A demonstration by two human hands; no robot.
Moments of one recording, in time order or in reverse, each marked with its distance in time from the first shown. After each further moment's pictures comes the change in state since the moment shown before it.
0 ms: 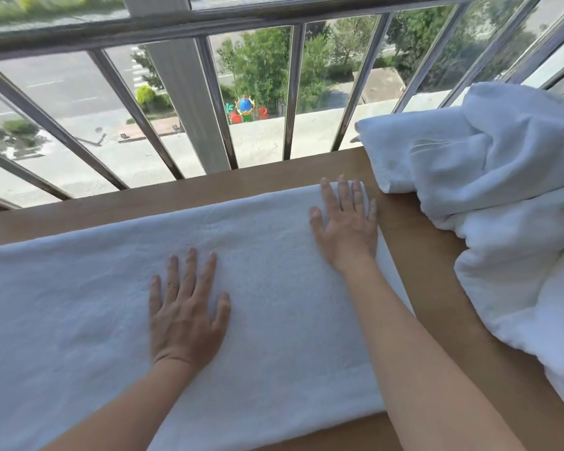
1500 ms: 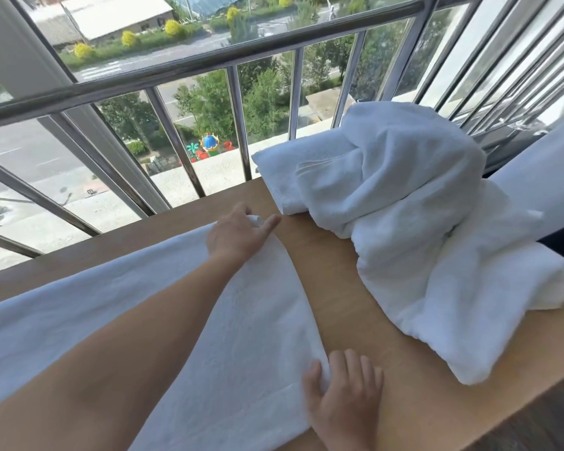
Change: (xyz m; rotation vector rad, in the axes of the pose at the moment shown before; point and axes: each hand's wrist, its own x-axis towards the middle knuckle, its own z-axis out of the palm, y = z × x) left_hand 0.158 0.237 -0.013 -0.299 -0.100 0.047; right_hand -0.208 0.110 0.044 0.134 0.657 0.196
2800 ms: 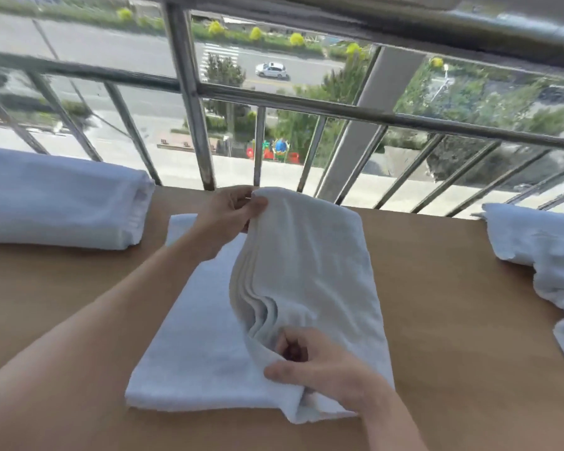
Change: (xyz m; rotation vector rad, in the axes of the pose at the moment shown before) left_hand -0.184 -0.421 -0.312 -1.046 0.093 -0.045; right_hand -0.099 -0.422 -0.084 0.765 -1.665 -0.103
